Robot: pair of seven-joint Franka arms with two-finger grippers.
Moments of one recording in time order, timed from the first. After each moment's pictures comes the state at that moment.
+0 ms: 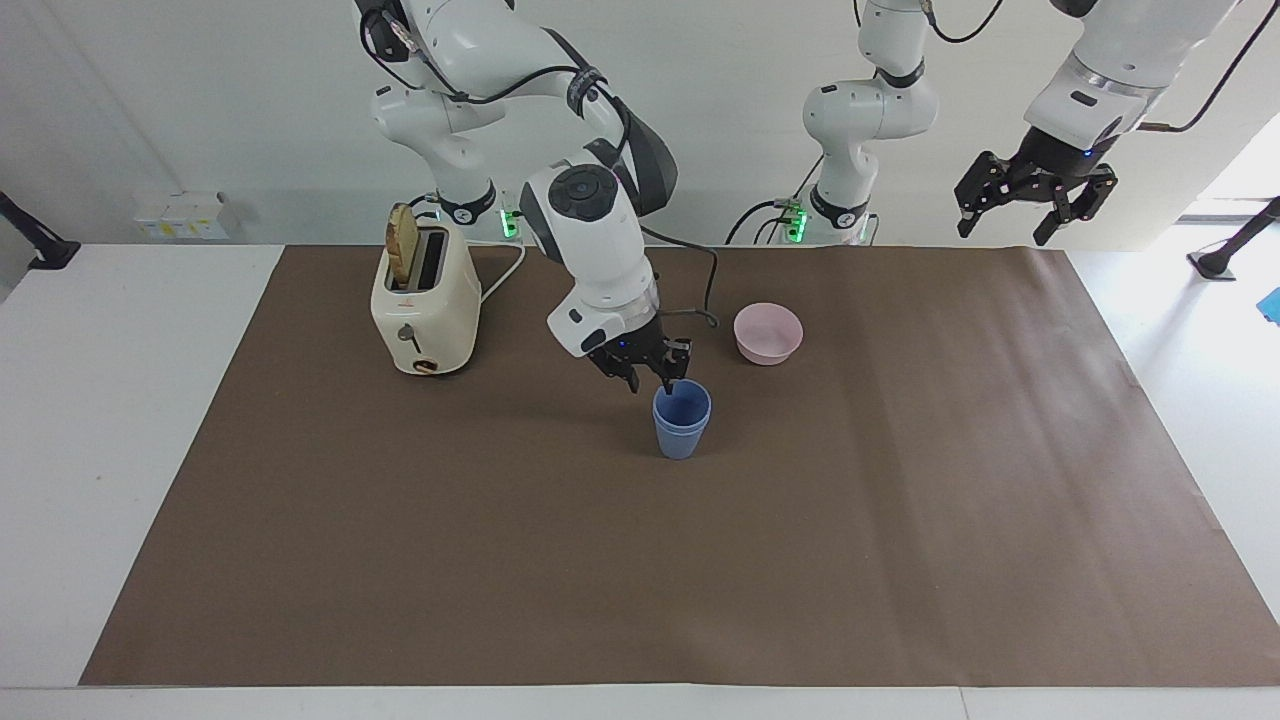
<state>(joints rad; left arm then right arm) 0.04 -0.12 -0.10 -1.61 -0.06 1.51 0.09 0.39 0.38 0.14 -1.57 0.13 2.08 0.66</state>
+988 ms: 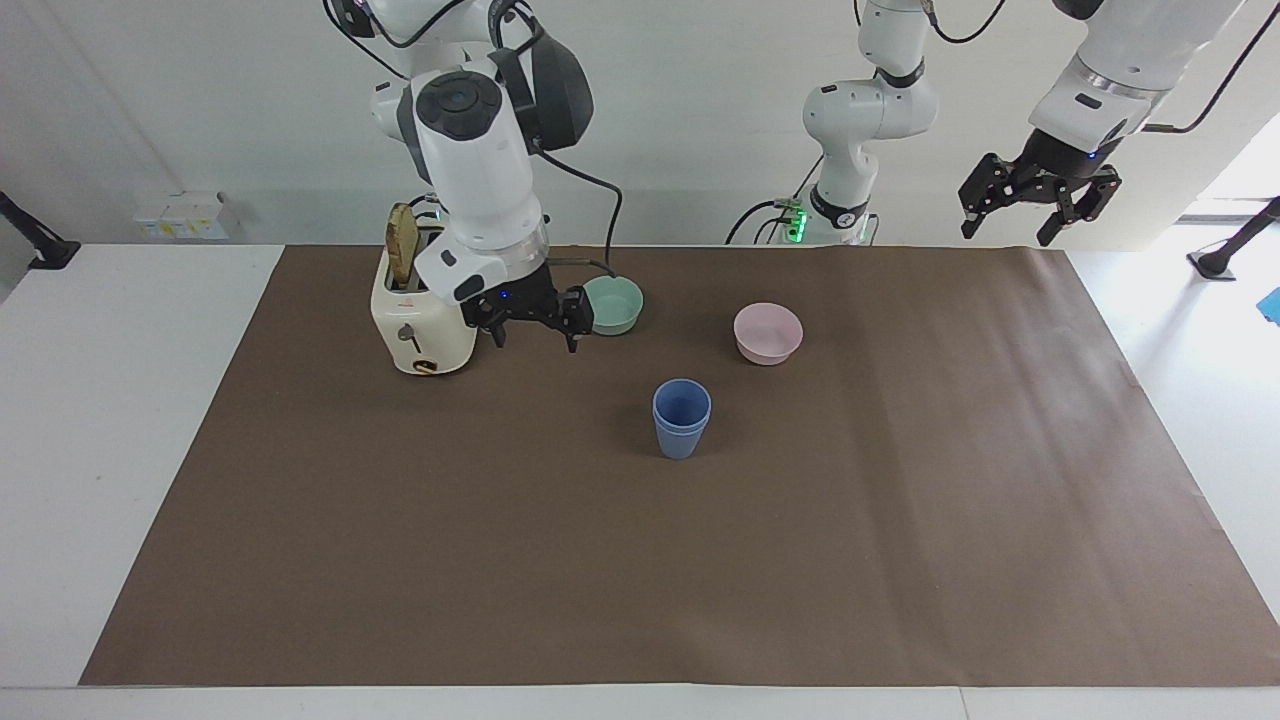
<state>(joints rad) 0.04 -0.11 -0.09 -1.61 -0.05 1.51 0.09 0.21 0.24 0.12 -1.42 0.03 1.64 0.44</state>
